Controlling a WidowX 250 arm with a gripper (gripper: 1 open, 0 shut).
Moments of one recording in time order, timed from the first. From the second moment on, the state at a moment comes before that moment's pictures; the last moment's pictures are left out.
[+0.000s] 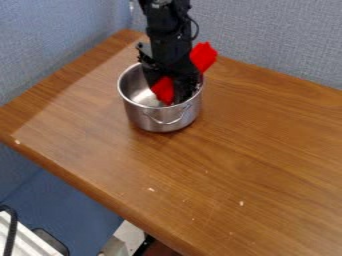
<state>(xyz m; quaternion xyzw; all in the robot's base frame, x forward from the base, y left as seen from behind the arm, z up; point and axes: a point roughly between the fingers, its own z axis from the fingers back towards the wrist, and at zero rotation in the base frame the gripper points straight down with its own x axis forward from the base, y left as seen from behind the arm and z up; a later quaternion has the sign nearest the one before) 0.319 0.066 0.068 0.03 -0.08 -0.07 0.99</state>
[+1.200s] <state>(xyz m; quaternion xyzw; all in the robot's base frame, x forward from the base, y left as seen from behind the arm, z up) 0.294 0.048 0.111 0.04 -0.09 -0.02 0.99</state>
